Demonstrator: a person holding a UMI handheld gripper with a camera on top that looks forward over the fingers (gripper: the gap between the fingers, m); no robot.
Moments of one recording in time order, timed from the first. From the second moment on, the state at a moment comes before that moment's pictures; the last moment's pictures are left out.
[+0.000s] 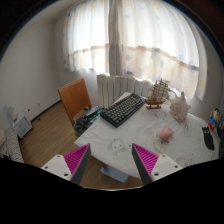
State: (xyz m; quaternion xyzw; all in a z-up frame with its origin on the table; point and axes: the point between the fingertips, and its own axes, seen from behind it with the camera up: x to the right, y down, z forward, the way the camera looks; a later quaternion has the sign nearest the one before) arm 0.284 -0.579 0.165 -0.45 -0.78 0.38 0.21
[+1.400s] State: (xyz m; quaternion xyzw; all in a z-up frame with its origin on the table) arm 0.046 -0.394 0.011 -0.62 -0.63 0.34 0.32
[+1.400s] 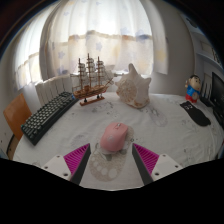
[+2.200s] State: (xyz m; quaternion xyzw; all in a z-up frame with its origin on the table) arm -0.045 -0.396 -0.011 -0.61 -0.65 0.33 0.31
